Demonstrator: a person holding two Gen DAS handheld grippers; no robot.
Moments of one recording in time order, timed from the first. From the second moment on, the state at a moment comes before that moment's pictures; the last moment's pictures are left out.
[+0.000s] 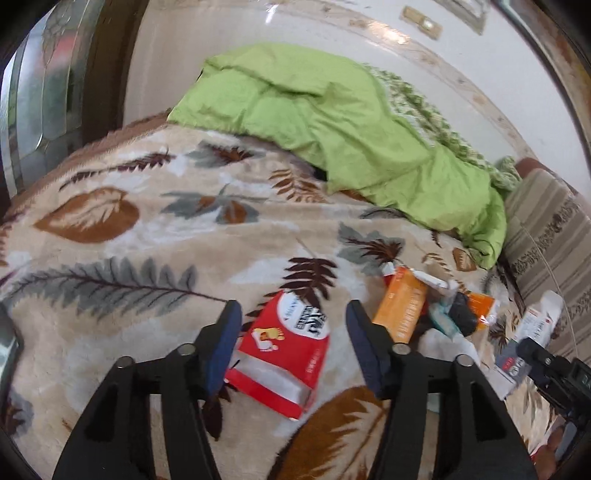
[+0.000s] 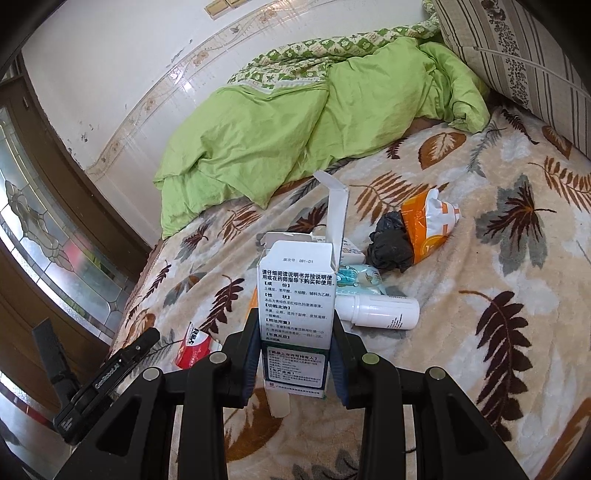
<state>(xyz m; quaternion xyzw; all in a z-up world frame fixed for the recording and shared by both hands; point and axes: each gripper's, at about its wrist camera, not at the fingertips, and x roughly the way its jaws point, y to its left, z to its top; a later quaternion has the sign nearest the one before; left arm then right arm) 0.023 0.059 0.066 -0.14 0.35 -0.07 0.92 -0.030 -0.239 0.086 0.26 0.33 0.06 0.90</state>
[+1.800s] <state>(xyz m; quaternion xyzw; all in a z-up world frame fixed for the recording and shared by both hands) 0.038 0.013 0.037 -0.01 0.38 -0.04 0.92 -0.029 -0.222 0.085 0.22 0.33 0.07 0.91</state>
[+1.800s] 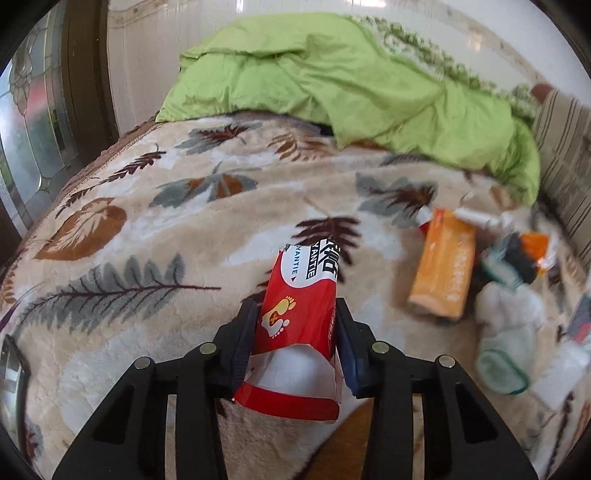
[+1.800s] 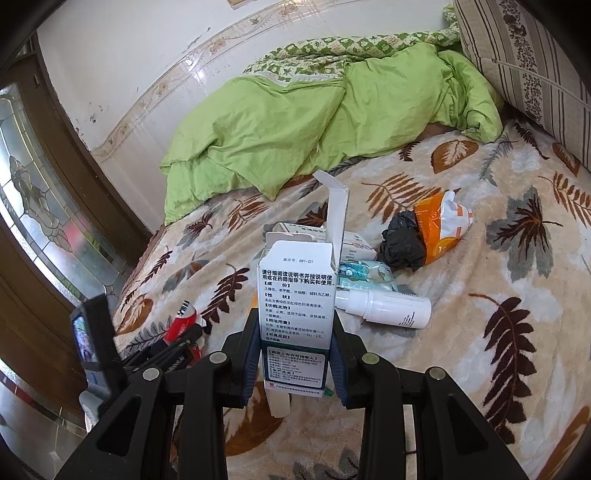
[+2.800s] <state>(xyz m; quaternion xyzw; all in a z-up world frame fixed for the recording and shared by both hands) -0.092 -0.067 0.065 0.05 0.30 -0.11 0.95 -0.104 -0.231 0.082 0.16 0.34 0.07 0.93</state>
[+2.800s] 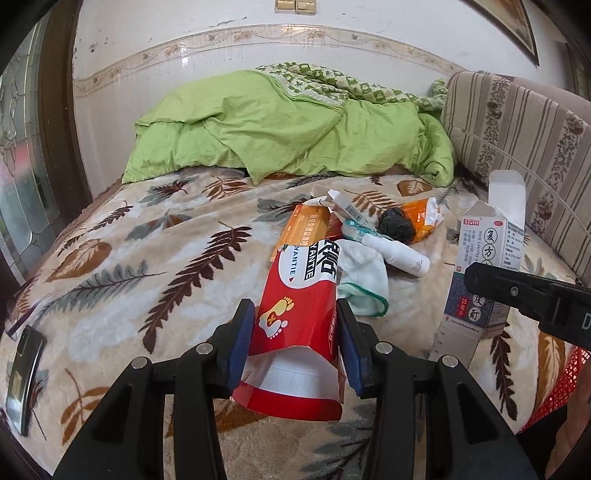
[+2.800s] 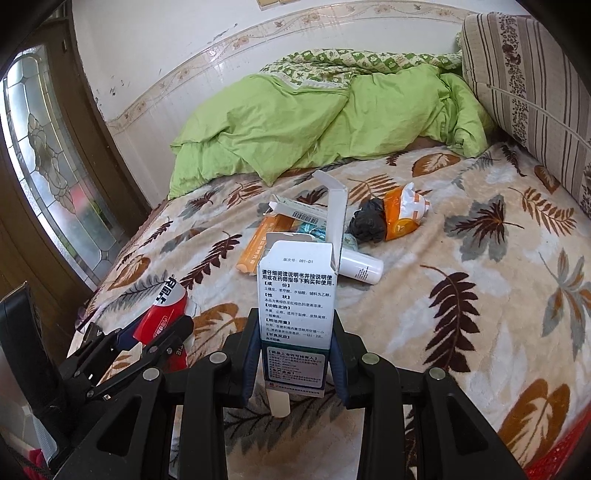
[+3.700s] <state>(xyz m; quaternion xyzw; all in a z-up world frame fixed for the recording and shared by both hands) -0.093 -0.075 0.066 0.08 0.29 -0.09 0.95 -0.099 -0.229 0.078 0.16 0.34 0.07 0.92</state>
